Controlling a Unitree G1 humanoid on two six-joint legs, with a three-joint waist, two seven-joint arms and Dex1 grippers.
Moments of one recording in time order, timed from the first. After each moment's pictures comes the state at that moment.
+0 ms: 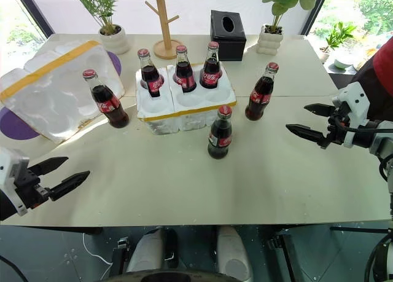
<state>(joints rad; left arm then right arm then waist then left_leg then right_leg) 0.42 0.76 0.68 -0.52 -0.71 0.65 -0.78 -0.33 -1.00 -0.30 0.15 0.45 0.46 1.10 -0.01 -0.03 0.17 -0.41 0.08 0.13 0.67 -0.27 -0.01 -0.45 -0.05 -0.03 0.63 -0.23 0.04</state>
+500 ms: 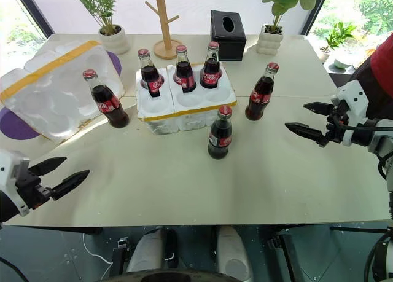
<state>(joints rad) 0.40 0.73 0.68 -0.53 -0.70 0.65 -0.71 -0.34 -1.00 -0.29 0.13 0.46 0.49 1.09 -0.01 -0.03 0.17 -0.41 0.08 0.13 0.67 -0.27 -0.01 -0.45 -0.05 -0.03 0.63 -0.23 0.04</state>
